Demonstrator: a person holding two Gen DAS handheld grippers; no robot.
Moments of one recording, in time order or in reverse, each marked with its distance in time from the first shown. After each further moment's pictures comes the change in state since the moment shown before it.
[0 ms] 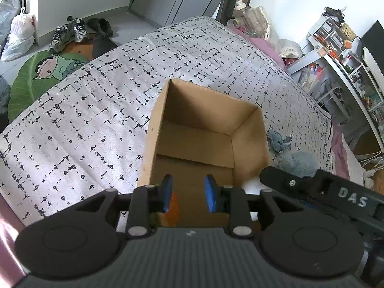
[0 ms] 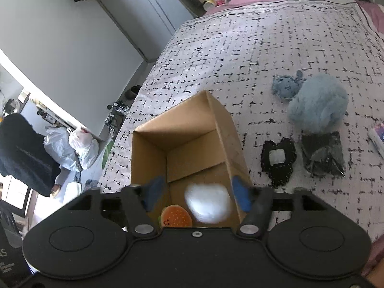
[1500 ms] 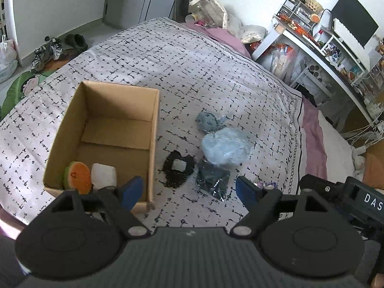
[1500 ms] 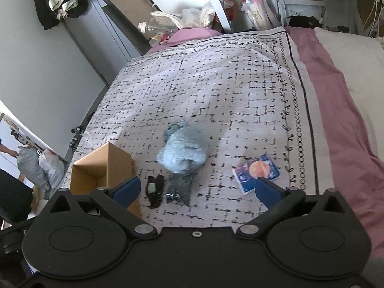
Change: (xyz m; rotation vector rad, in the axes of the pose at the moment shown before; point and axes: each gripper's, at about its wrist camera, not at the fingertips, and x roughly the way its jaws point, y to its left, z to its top) left arm -0.025 -0.164 -0.043 0.110 -0.005 0.016; right arm -0.127 -0.151 0.042 0.009 -0.089 -0.157
